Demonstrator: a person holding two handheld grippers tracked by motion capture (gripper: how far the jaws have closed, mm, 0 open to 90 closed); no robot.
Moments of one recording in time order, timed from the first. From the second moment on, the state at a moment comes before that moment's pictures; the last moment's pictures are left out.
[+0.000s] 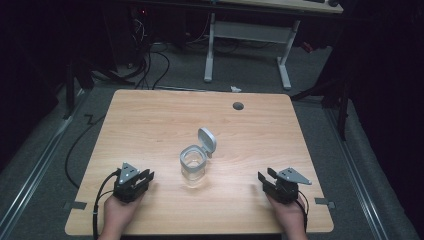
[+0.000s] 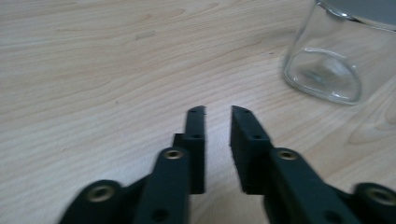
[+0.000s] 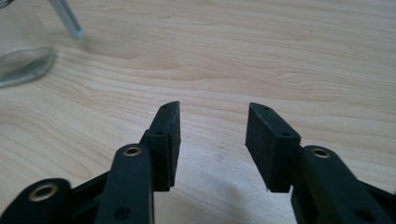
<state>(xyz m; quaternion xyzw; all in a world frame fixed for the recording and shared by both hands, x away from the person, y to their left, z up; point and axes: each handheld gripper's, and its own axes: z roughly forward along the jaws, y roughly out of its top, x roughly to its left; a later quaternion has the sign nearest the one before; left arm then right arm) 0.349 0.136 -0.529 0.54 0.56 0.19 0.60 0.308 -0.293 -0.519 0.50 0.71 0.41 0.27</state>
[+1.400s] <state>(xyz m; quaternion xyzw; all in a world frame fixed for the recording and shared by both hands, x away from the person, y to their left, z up) 0.360 0.051 -0.510 0.55 0.51 0.16 0.64 0.308 -0.290 -0.524 0.49 0.72 0.41 0.26</state>
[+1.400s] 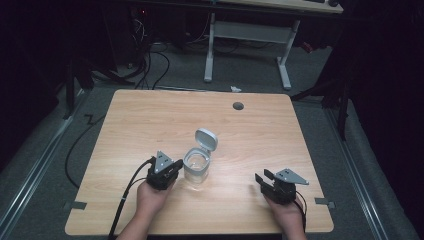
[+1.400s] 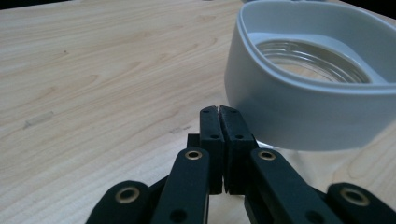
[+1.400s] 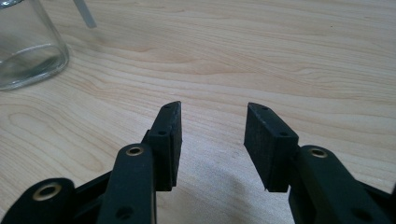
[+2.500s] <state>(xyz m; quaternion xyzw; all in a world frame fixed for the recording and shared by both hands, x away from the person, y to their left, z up) 0.333 0.037 -0.515 0.57 0.49 0.15 0.64 0.307 -0.288 -0.524 0.49 0.73 0.41 0.26</state>
